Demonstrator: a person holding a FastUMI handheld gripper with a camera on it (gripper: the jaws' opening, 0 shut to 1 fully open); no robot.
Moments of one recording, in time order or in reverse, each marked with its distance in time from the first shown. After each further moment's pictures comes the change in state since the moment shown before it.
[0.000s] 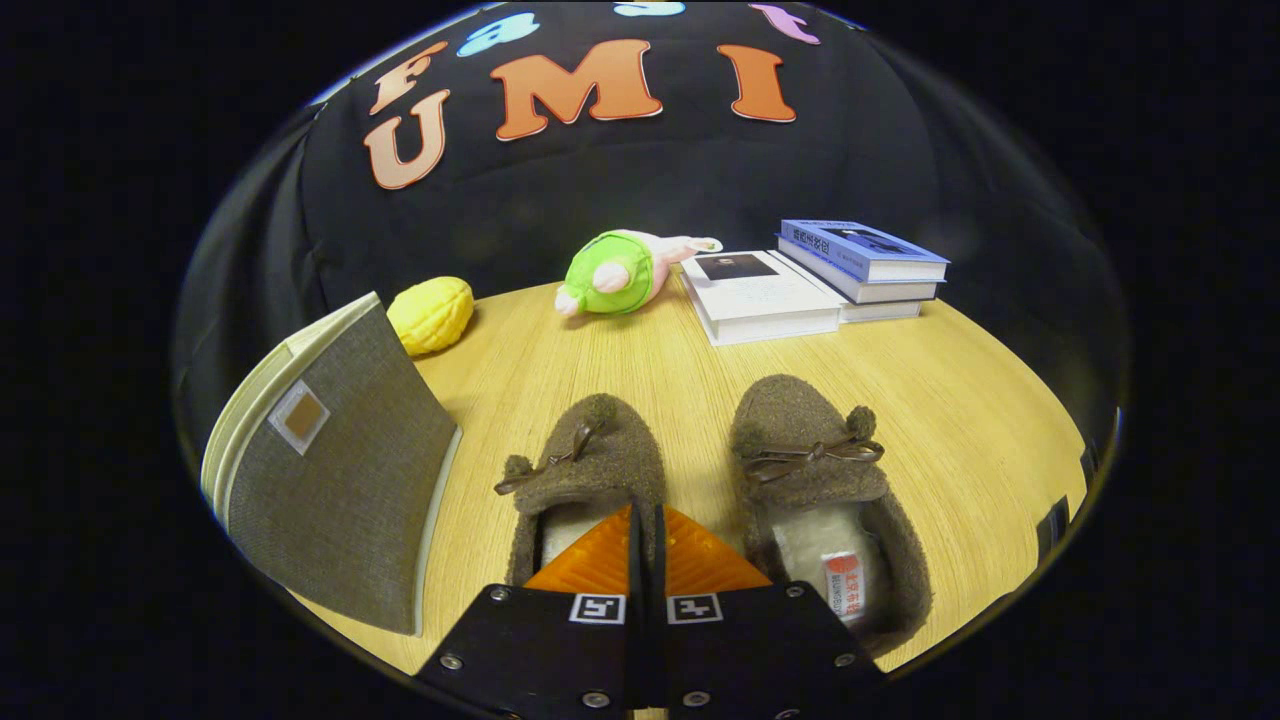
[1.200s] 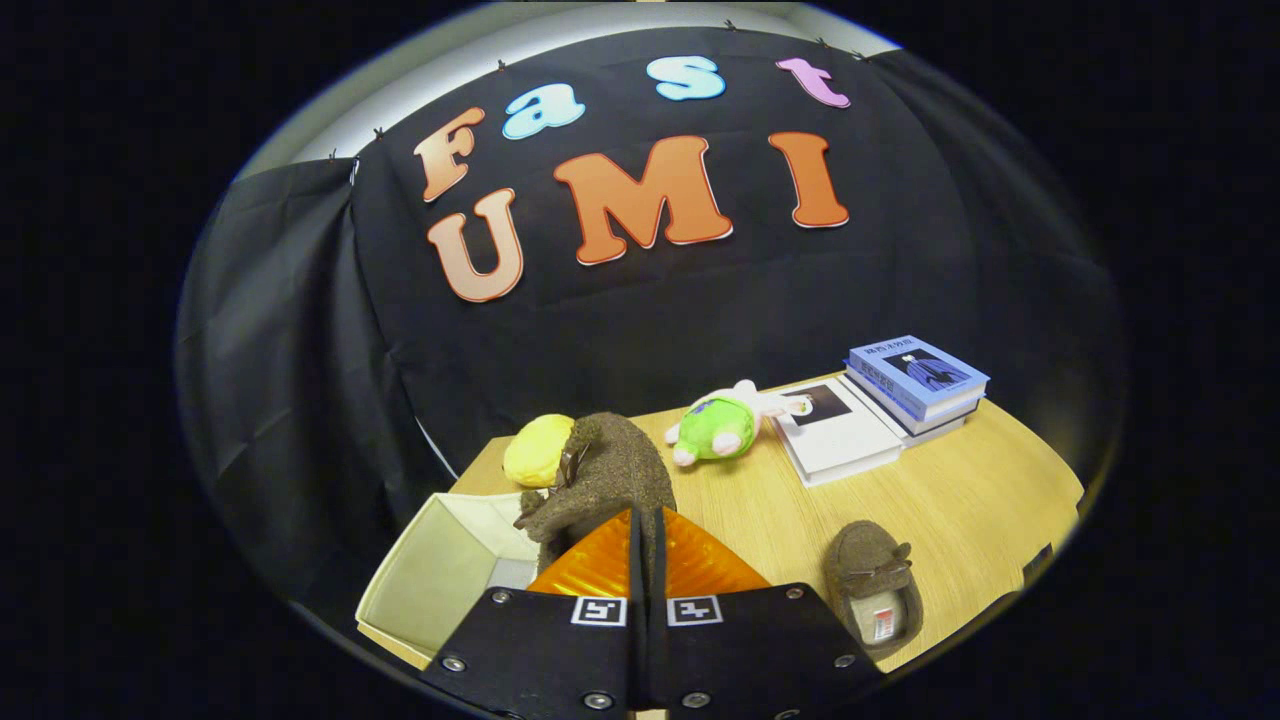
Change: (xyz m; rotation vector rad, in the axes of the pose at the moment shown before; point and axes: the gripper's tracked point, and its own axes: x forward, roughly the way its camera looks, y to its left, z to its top) arm -0.094 0.114 0.157 0.049 -0.261 0.165
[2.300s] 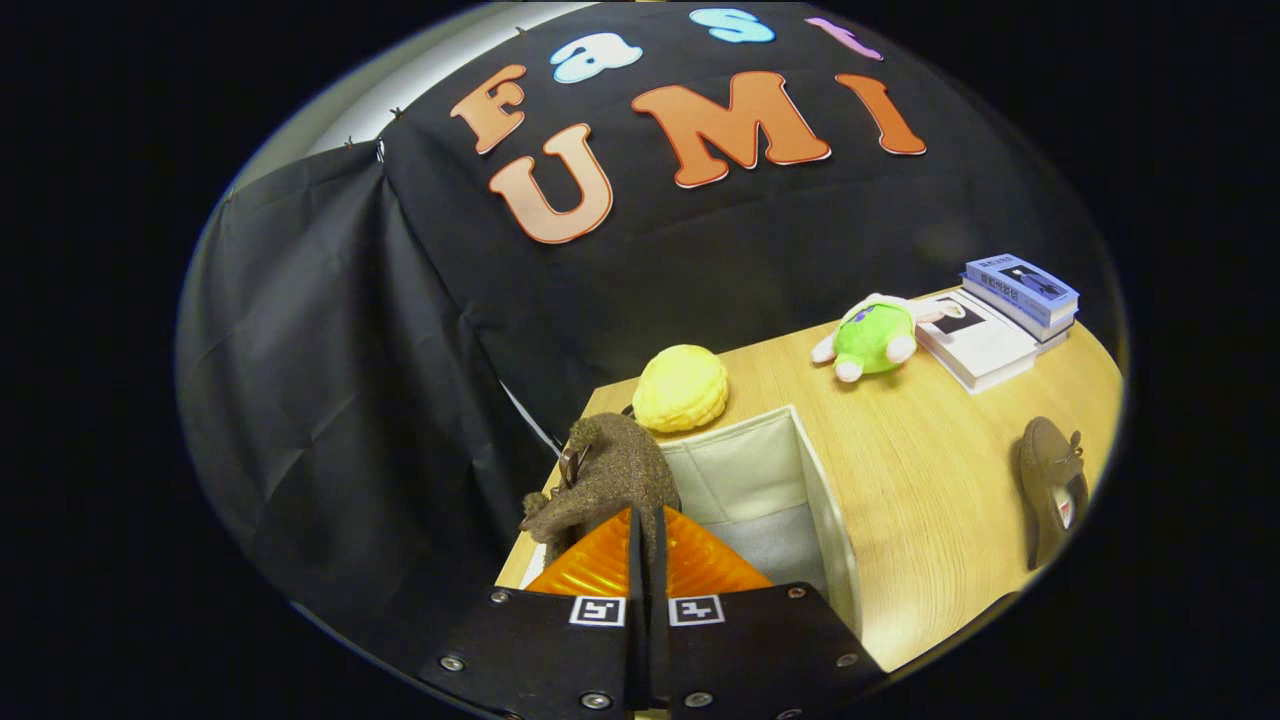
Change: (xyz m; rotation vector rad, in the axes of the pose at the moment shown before) arm 0.037 0.176 -0.088 0.090 0.192 0.167
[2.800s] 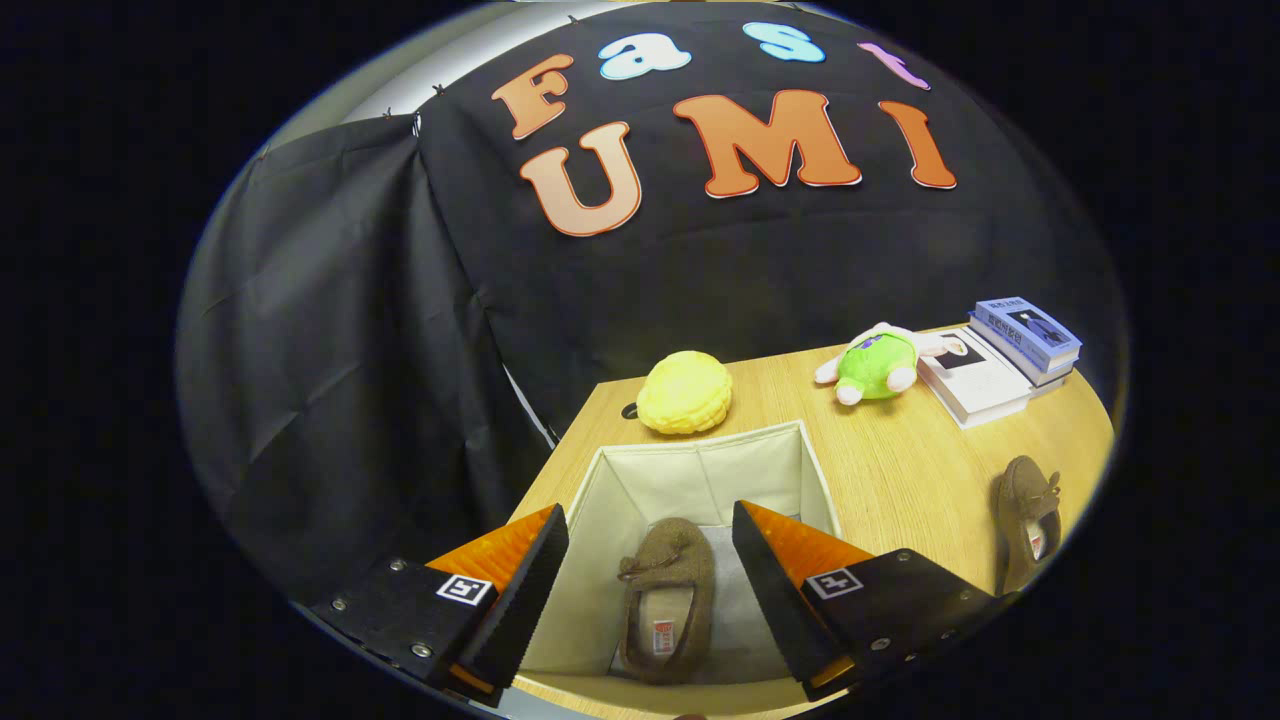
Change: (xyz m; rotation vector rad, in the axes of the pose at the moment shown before) arm -0.022 0.002 0.012 -0.122 -0.030 -0.004
